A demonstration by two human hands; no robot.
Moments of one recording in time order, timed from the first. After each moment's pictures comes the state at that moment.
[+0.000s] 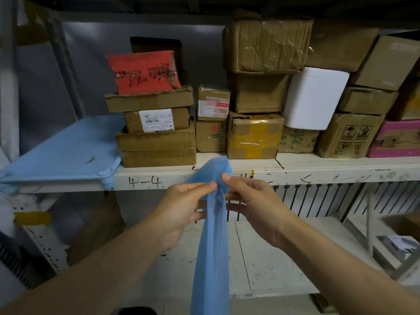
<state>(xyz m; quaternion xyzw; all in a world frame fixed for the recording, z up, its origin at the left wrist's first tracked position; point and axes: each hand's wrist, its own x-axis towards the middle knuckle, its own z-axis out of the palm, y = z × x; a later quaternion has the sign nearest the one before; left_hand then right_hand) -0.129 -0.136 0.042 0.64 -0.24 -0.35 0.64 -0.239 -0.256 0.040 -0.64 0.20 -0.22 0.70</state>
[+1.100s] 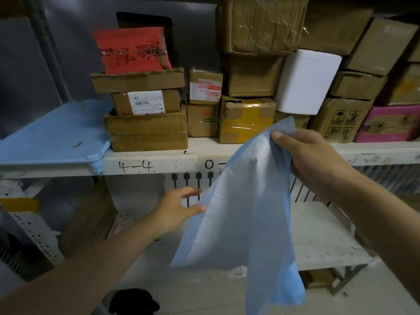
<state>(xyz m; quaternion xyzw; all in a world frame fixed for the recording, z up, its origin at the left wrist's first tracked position) -0.088 -0.142 -0.041 0.78 -0.41 -0.22 0.42 -0.298 -0.294 0.096 -0.75 0.27 -0.30 0.53</state>
